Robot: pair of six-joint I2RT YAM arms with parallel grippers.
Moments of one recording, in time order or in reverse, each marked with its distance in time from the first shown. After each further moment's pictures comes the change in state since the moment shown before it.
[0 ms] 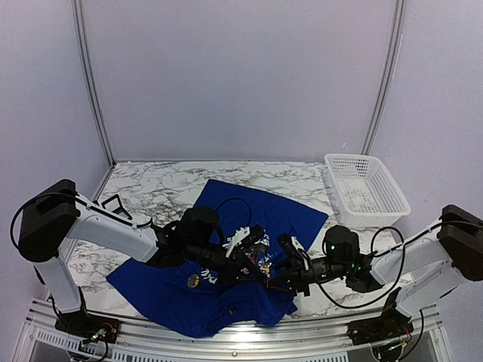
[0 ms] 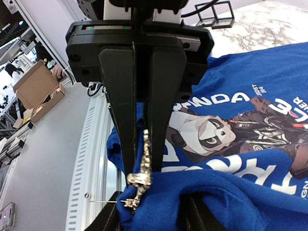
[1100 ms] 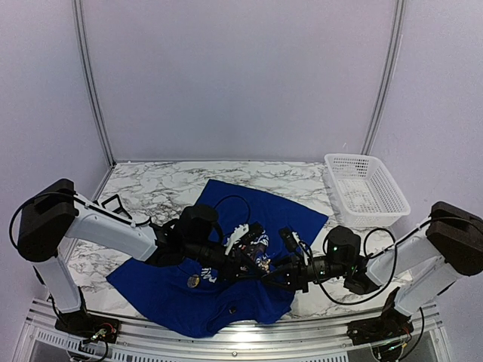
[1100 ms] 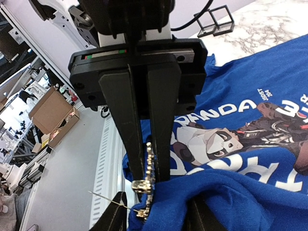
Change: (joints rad) left arm 0.007 -0.006 0.001 0.001 -0.008 0.005; right arm -0.003 0.076 -0.016 0.211 -0.003 0.220
